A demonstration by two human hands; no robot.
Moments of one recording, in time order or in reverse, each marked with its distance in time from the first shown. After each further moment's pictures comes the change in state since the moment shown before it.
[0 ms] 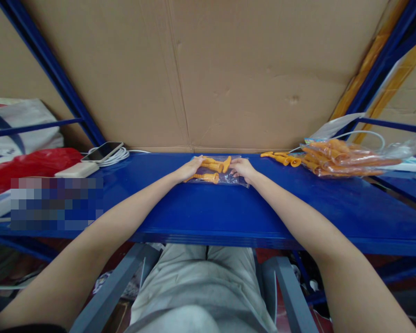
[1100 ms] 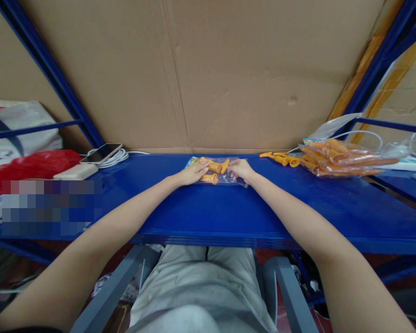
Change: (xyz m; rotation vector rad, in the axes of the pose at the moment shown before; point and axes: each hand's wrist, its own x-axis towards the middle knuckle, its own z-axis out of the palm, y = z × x) left_hand -0.010 0.016 0.002 0.309 -0.180 0.101; right_hand 0.002 0.002 0.000 -0.142 0.013 -0.034
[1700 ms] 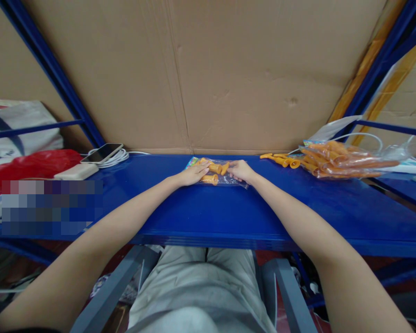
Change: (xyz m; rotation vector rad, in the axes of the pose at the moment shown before) left_hand 0.003 -0.005 0.002 -0.025 -0.029 0.001; right_hand 0.000 0.002 -0.005 -0.158 -0.154 -0.080
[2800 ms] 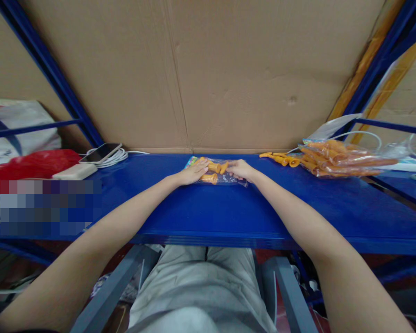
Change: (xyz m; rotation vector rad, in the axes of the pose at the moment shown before) left_hand -0.002 0.009 -0.005 0.059 -0.060 -0.046; right_hand 0.004 0.004 -0.006 0.003 -0.056 0.013
